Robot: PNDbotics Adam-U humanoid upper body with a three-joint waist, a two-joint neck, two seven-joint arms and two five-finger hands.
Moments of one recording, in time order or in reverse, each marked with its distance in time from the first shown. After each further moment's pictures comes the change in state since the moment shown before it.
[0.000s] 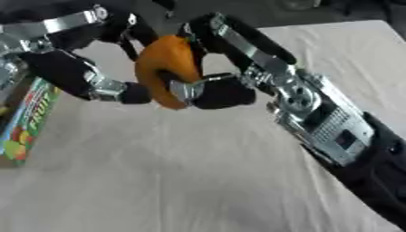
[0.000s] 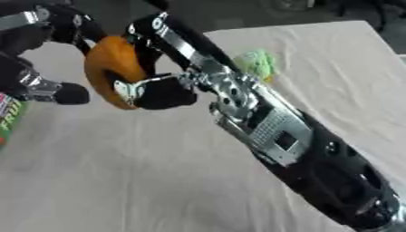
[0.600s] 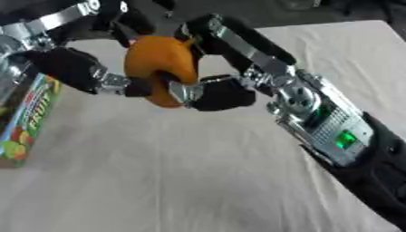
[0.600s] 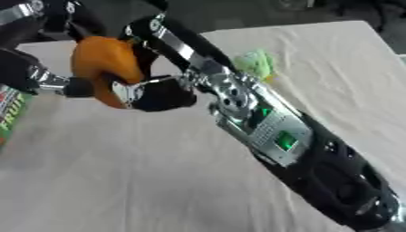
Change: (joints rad) left arm 0.015 0.000 0.007 -0.004 -0.072 0.004 0.112; right arm 0.002 -0.002 0.000 0.000 -0.016 -0.020 0.005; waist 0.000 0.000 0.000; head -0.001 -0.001
